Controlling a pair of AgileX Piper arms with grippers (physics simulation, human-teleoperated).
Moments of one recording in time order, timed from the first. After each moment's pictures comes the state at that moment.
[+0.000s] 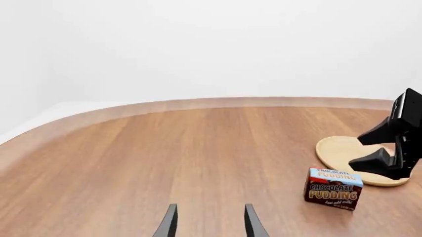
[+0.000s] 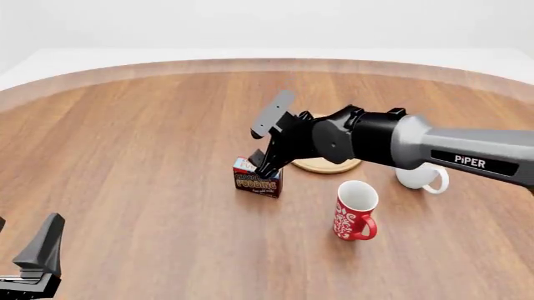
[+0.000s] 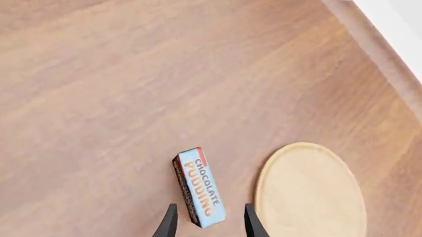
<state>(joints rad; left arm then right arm) 0.00 0.00 0.00 0.00 0.00 0.65 1.79 -1.25 0.25 -0.39</state>
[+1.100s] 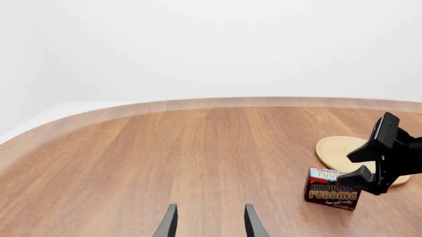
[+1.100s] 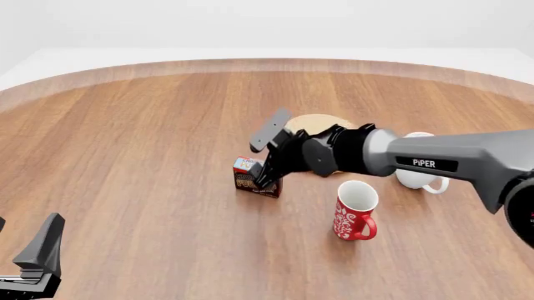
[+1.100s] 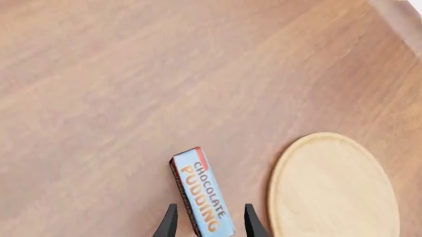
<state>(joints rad) 0.00 0.00 0.00 0.00 0.00 0.63 1.92 -1.24 0.16 -0.35</state>
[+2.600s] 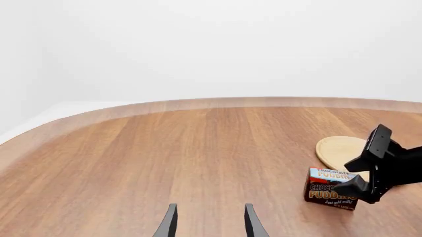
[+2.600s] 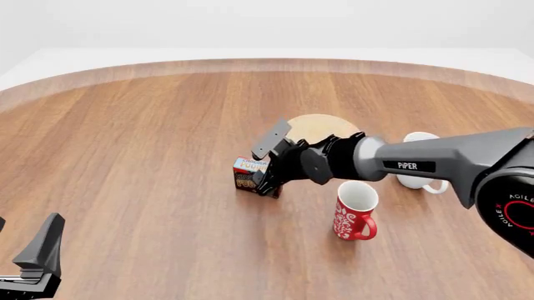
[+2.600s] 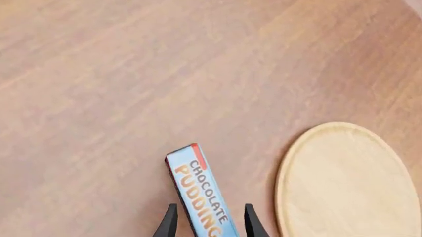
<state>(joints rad) 0.00 0.00 0.00 0.00 0.00 0.62 1.99 -1.24 0.11 -0.32</state>
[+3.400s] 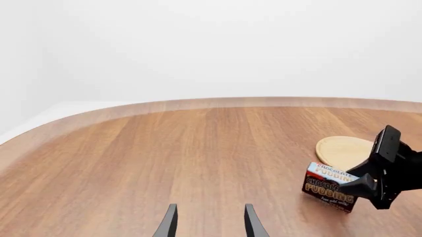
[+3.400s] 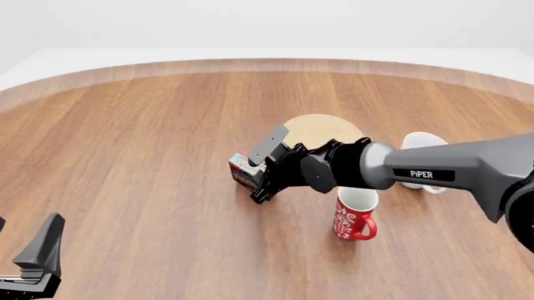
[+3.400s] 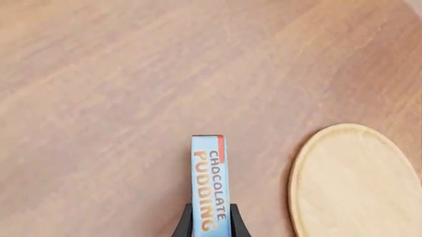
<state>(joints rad) 0.00 0.00 0.00 0.00 0.00 0.66 1.92 -1.17 0.10 -0.29</state>
